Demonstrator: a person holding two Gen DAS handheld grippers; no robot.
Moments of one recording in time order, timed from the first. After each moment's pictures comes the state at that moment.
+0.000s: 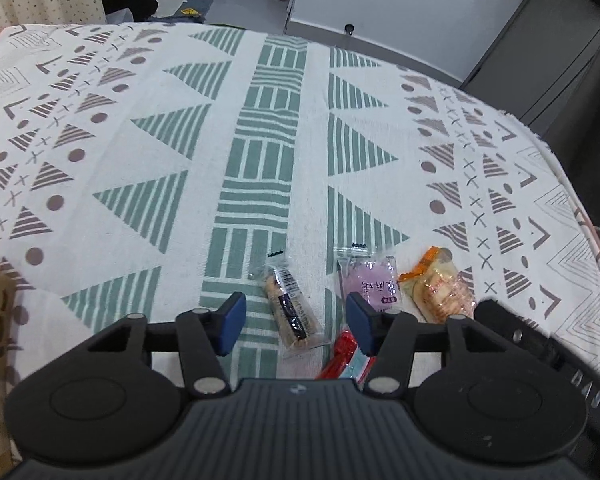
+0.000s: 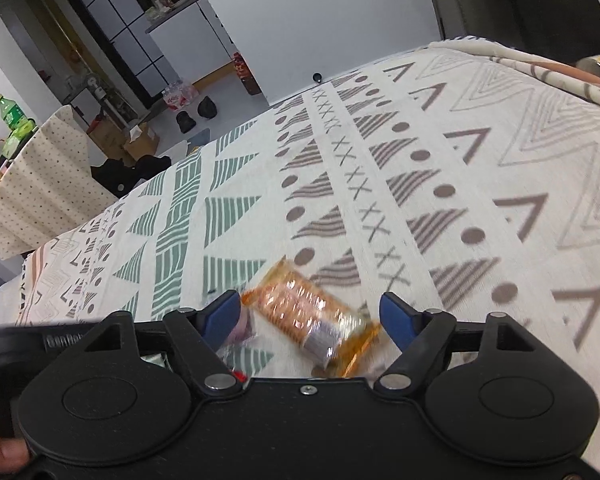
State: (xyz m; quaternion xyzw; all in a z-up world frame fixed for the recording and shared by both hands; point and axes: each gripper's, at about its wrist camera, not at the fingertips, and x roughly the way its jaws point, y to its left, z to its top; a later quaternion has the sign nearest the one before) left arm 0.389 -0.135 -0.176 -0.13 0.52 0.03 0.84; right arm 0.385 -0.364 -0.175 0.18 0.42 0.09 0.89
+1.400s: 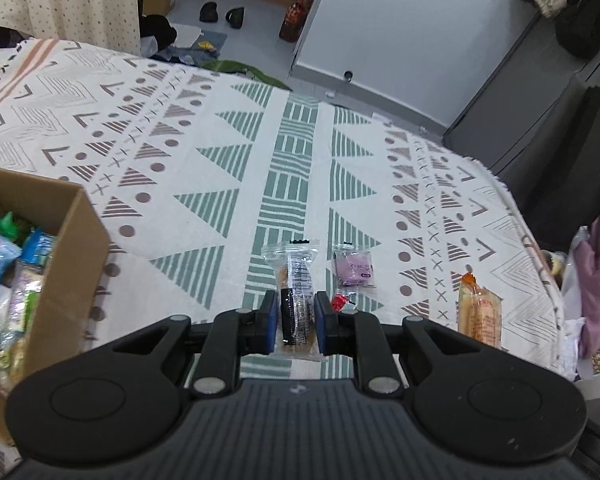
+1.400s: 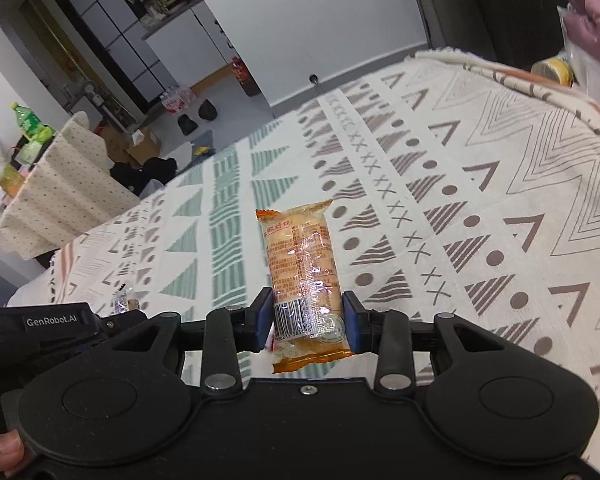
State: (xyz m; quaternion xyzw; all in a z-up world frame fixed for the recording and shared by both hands) left arm 0.289 -0.099 -0.079 -0.17 0.47 0.03 0.87; right arm 0.288 -0.342 -0.098 0.19 0.42 0.07 0.88
